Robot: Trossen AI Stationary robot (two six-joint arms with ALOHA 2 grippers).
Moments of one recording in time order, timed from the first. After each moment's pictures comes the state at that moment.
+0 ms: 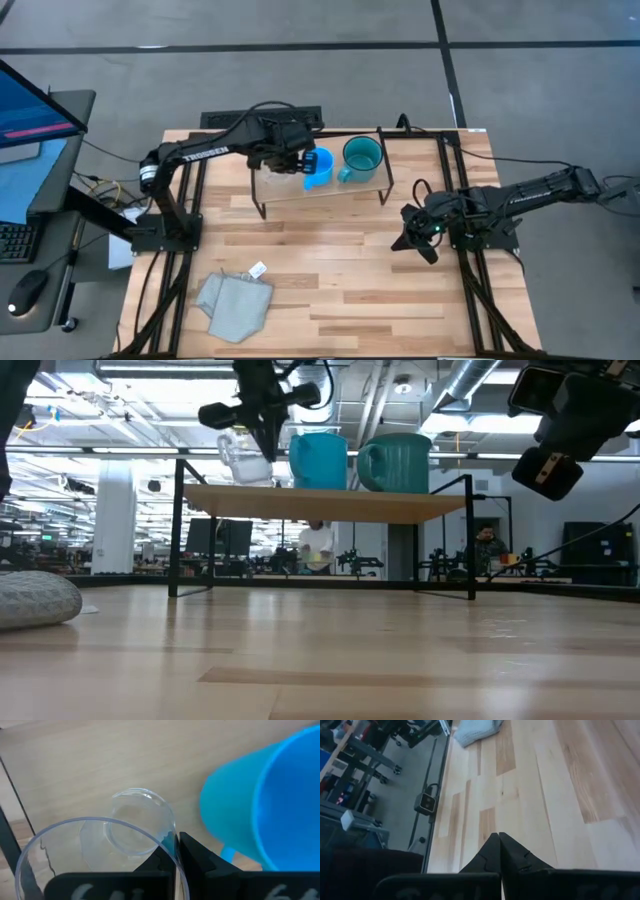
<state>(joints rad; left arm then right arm) 0.28 1.77 1.82 -1.31 -0.17 -1.10 0.16 0.77 0.44 -0.25 -0.33 0.52</state>
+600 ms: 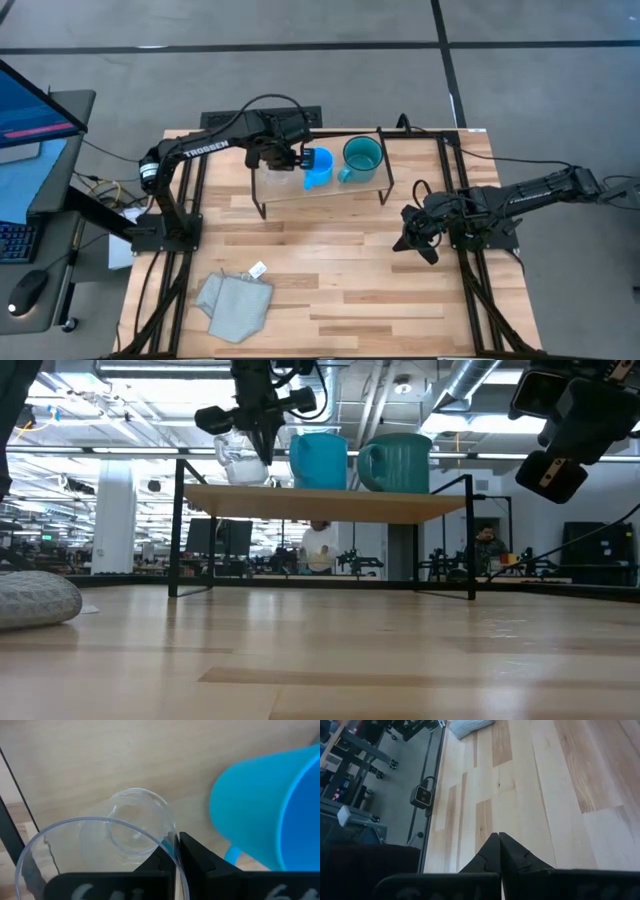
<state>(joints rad) 0.34 1.77 1.81 -1.33 -0.07 -1.11 0.16 0.77 0.44 -0.28 -0.33 0.51</state>
